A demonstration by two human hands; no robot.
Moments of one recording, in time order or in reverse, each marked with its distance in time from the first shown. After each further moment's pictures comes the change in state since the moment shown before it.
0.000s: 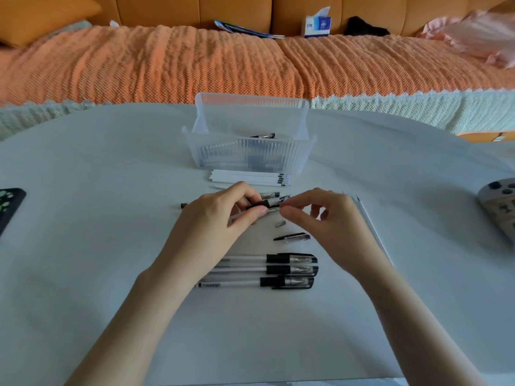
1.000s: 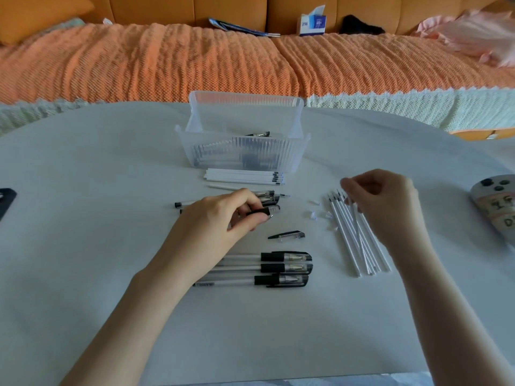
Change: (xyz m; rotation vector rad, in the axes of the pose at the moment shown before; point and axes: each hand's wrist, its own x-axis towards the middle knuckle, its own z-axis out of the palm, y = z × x) left_hand -0.002 0.007 0.002 0.023 -0.069 0.025; right_hand 0.010 0.023 -0.048 -0.059 0.404 0.218
